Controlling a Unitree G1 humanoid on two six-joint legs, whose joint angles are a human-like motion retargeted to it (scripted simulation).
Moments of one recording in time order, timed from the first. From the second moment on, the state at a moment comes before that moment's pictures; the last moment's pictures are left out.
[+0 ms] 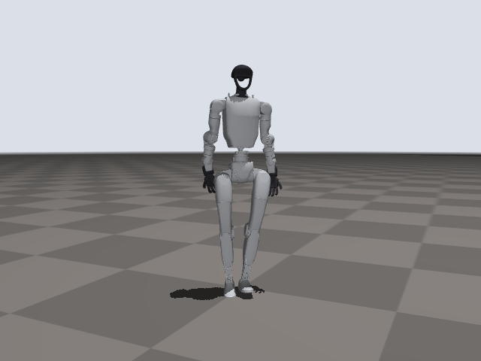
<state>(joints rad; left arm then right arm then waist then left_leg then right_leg) 0.16 0.10 0.90 1.39 -0.01 0.05 -0.47 0.24 -0.07 -1.22 1.51 0.15 0.23 0.72 0.07 -0.04 -0.02 0.01 -0.20 -0.02 0.05 -0.18 0.18 0.07 0.02 -0.19 0.05 -0.01 -0.02</state>
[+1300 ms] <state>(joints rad) -1.26 0.11 0.28 1.44 -0.01 -0.11 -0.36 -0.99 -0.43 -0.29 1.48 0.00 -0.21 -0.15 0.16 -0.11 -0.07 -0.19 -0.22 -0.03 0.15 -0.17 0.16 -0.11 -0.04 -0.17 0.11 0.02 0.01</state>
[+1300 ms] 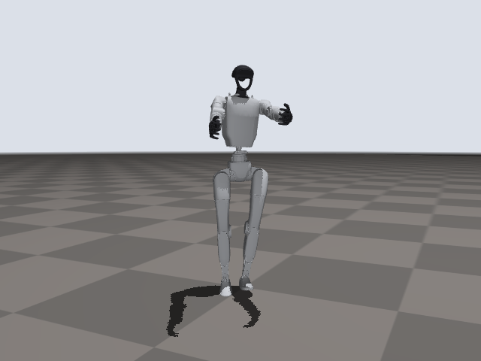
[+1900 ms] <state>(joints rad) -1.32 -0.06 0.28 1.37 -0.18 -0.13 -0.69 -1.11 -0.24 -0.27 1.43 0.27 -0.27 0.39 0.15 -0.09 -0.02 -0.21 -0.21 -0.01 0.12 -0.12 0.15 -0.15 -0.06 -0.18 0.11 0.05 0.02</state>
